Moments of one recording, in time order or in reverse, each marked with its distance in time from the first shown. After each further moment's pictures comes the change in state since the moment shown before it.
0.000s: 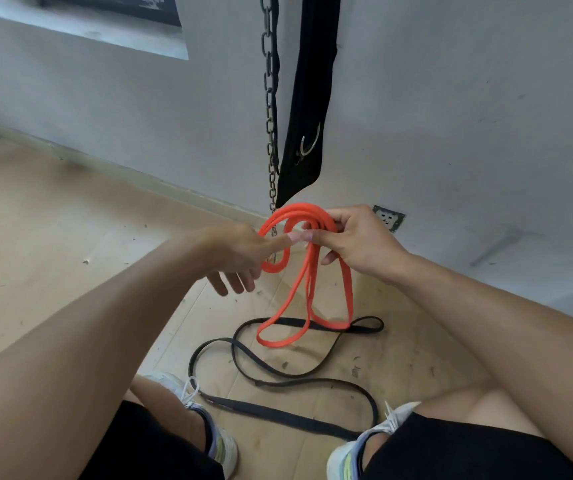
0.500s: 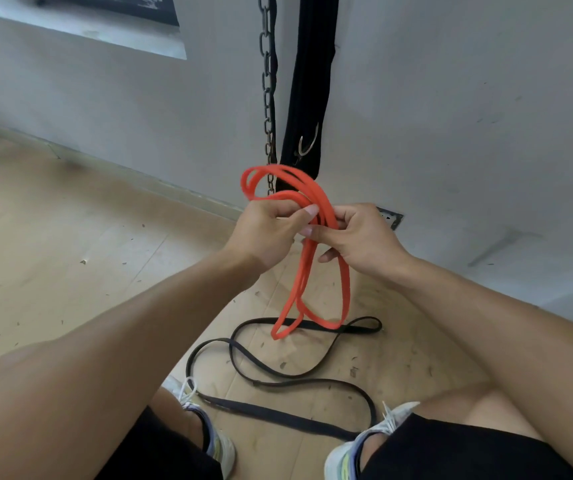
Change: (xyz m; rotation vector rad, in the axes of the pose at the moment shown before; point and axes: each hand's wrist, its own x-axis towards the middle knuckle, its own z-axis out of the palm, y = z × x) left_hand 0.019 0.018 0.033 -0.558 0.462 0.566; right_hand -0.010 -0.011 0.000 0.168 0.013 0.003
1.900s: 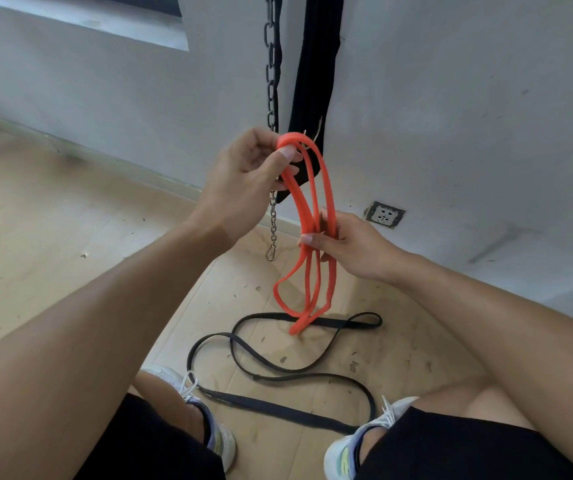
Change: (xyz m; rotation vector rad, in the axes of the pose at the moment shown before) left_hand 0.006 0.025 -0.036 -0.188 0.122 0.248; right_hand 0.009 0.018 -0.002 -0.403 -0.160 -0.057
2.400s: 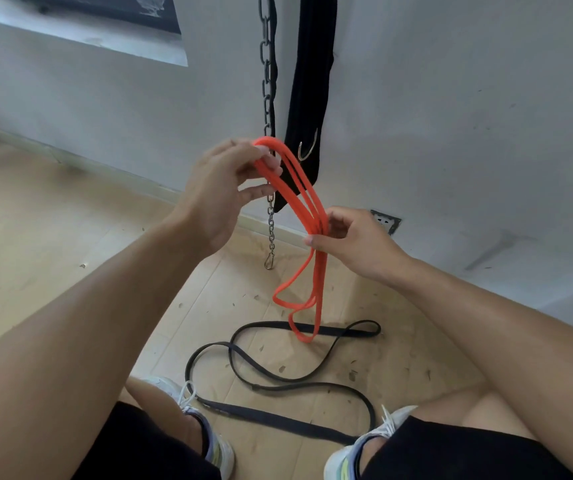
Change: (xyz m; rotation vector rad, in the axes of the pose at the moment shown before) left_hand 0.007 0.009 -0.015 -0.330 -0.005 -0.169; right_hand -0.003 -0.006 -0.009 0.085 0.181 0.017
